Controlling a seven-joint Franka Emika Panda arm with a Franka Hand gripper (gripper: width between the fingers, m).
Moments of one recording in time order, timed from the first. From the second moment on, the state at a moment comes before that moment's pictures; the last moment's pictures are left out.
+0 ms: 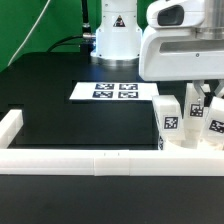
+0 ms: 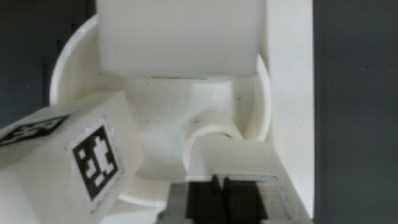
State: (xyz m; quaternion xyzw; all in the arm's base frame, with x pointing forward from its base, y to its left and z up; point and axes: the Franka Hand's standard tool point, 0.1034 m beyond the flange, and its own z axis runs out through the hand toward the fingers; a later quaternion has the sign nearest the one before) arm 0.630 0.105 0.084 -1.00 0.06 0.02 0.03
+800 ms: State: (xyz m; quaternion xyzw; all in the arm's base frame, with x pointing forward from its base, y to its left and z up) arm 0.635 0.116 0.092 -0.99 0.10 0.02 0.03
